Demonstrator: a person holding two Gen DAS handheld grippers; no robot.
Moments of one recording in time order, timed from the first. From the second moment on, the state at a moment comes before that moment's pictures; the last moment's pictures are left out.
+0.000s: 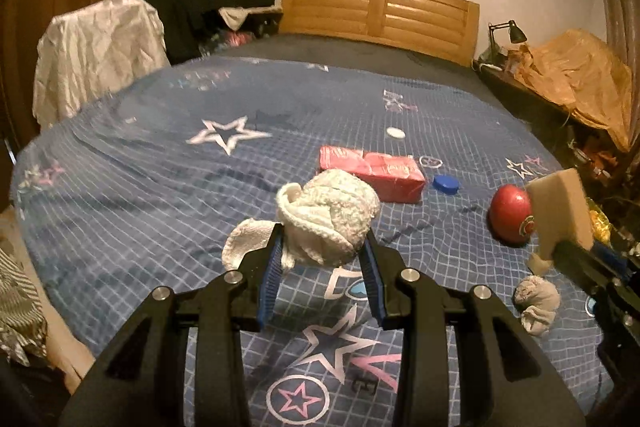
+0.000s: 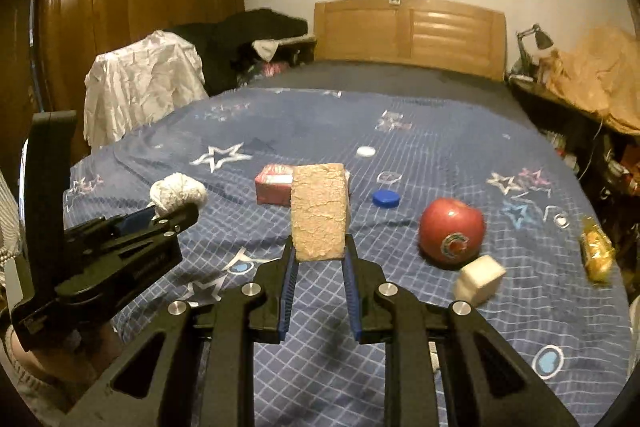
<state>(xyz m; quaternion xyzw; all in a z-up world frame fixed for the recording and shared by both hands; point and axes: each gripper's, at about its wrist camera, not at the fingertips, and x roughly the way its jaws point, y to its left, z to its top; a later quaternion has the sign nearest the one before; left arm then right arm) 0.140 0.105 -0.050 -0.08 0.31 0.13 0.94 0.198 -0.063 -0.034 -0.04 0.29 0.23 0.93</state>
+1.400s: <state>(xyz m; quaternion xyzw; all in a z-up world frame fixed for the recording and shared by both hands) 0.198 -0.322 0.011 0.10 0.23 -0.19 0.95 0.082 -0.565 0.034 0.09 0.13 -0.16 0.97</state>
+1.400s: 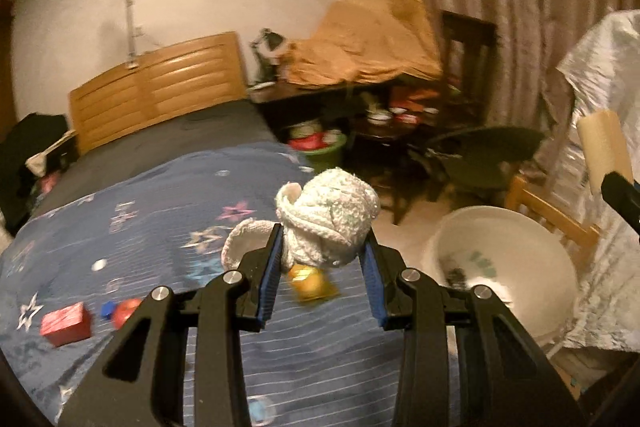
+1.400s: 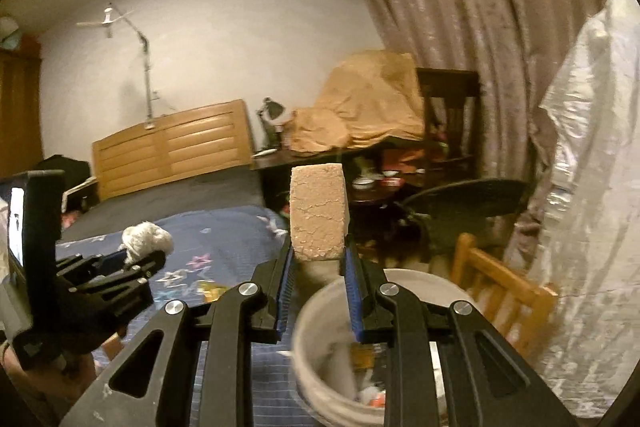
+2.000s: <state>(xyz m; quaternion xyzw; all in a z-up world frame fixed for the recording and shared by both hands) 0.207 -0.448 -0.032 0.16 0.29 -0.31 0.89 0.073 -0.672 -0.006 0.11 0.20 -0.22 0.95</state>
